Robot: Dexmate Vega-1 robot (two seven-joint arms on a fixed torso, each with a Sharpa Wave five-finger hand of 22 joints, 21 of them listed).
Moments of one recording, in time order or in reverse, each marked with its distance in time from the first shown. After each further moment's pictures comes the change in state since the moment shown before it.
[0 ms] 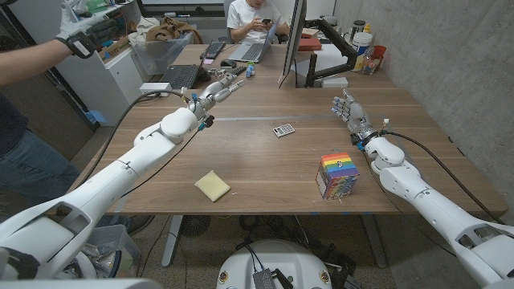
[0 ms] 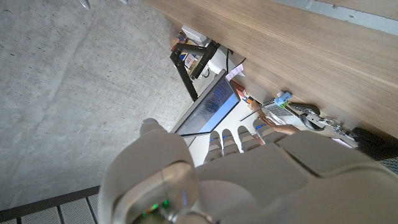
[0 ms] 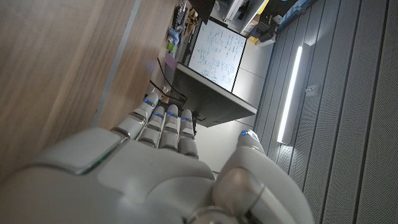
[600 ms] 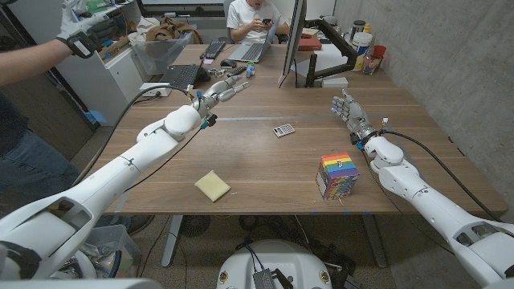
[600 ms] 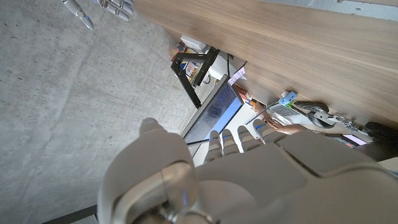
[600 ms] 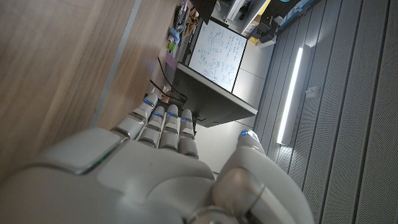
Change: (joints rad) left arm -0.031 0.001 0.031 -0.007 0.059 0.017 -0.012; left_hand 0.004 -0.004 0.000 0.000 0.000 0.005 0.005 0.000 0.000 0.000 0.000 0.000 0.000 0.000 0.000 0.000 0.000 0.000 0.000 0.000 0.000; right arm 0.011 0.006 -0.005 0.017 -0.008 0.007 -0.001; right_hand 0.000 0.000 0.000 0.000 0.000 0.006 -0.006 0.000 0.000 0.000 0.000 0.000 0.000 0.000 0.000 0.000 0.000 0.000 0.000 0.000 0.000
